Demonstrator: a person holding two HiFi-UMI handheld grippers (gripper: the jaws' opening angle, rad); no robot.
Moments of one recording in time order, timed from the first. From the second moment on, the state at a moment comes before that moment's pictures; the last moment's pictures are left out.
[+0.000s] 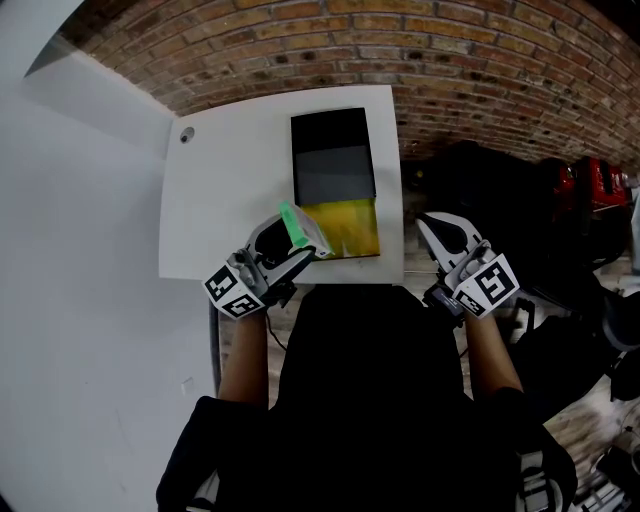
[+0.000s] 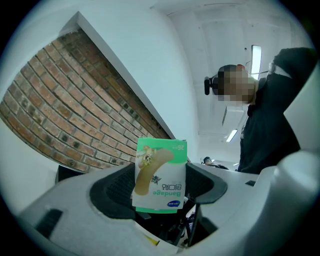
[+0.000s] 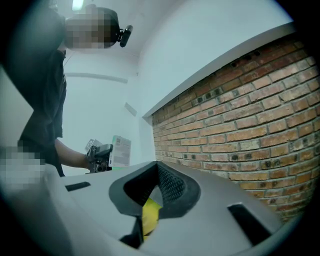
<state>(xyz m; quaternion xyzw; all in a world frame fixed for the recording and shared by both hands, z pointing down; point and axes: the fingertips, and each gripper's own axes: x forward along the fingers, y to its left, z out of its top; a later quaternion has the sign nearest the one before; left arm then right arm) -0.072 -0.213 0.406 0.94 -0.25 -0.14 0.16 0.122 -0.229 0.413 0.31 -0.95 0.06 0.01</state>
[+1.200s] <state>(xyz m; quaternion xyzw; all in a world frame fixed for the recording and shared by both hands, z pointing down) -0.050 -0.222 0.423 0.95 -0.24 -0.11 0.18 0.126 -0.228 0.417 0.29 -0.96 0.06 0.01</state>
